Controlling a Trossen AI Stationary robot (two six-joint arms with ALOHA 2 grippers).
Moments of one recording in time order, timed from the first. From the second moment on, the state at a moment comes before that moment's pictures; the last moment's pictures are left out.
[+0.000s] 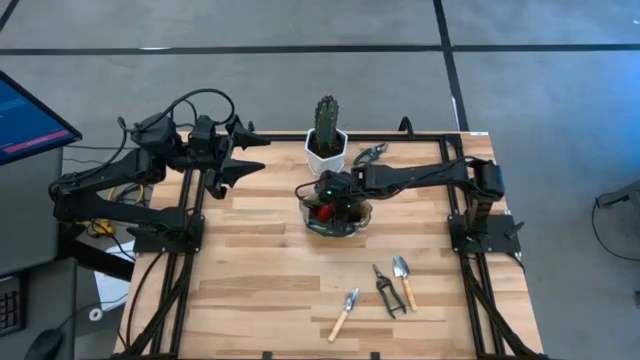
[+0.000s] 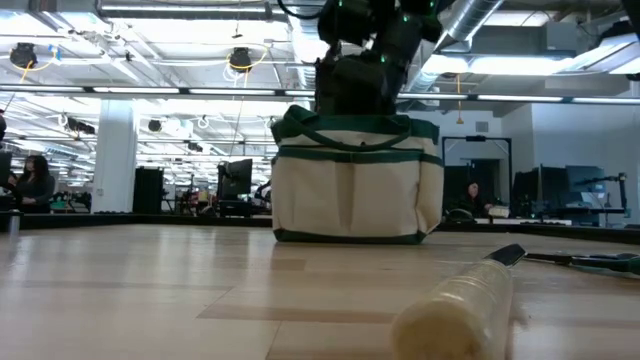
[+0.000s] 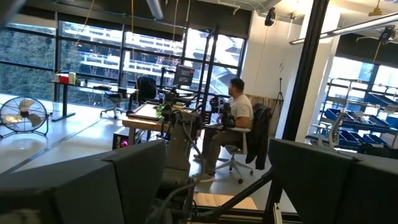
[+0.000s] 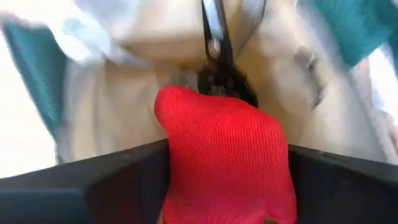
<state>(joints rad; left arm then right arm) 0.20 0.93 1.13 0.01 0.23 -0.20 -0.09 1.86 1.44 -0.70 0.00 0.16</state>
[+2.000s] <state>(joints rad) 0.20 0.93 1.13 -0.04 0.23 -0.20 0.03 1.57 2.09 -1.02 0.00 -0.05</state>
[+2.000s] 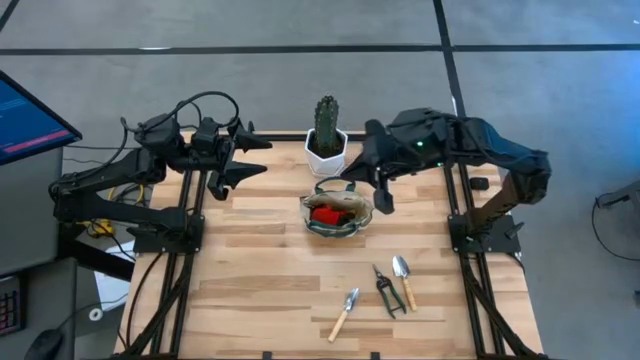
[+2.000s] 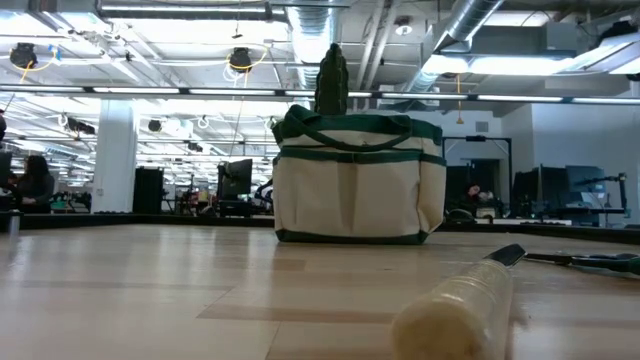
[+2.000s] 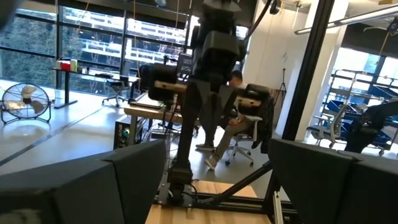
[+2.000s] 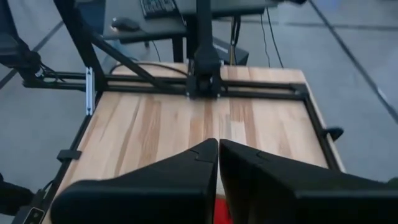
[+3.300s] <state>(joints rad) 0.20 0.93 1.07 -0.09 0.23 -0.19 0.04 1.01 1.18 -0.36 0.03 0.10</state>
